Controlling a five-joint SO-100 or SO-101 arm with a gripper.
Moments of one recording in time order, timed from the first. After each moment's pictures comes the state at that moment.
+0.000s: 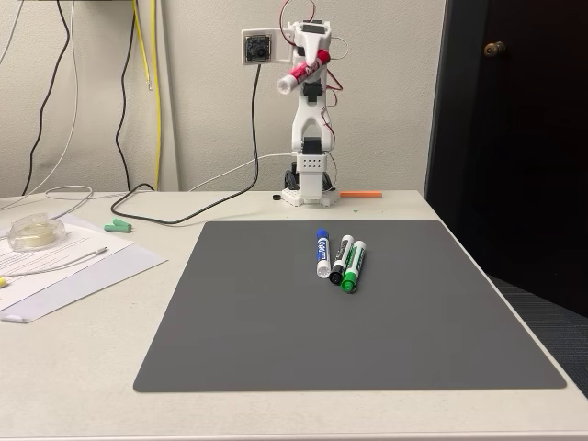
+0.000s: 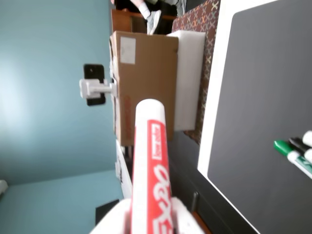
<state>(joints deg) 0.2 143.3 99.1 56.1 -1.6</state>
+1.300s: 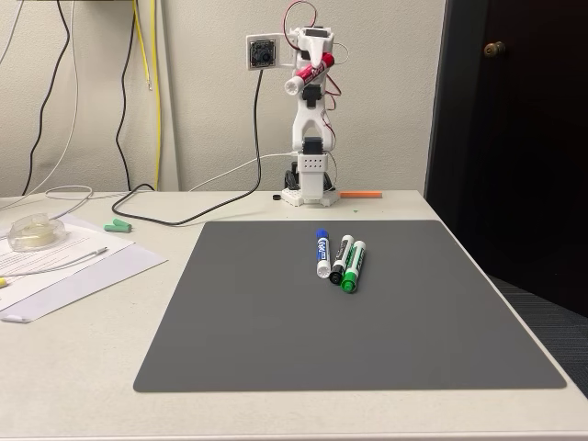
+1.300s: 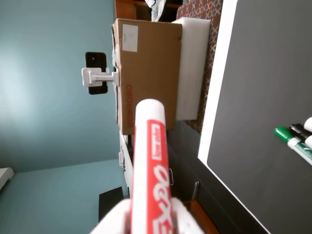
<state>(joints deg) -4.0 148.3 105.3 54.4 -0.8</state>
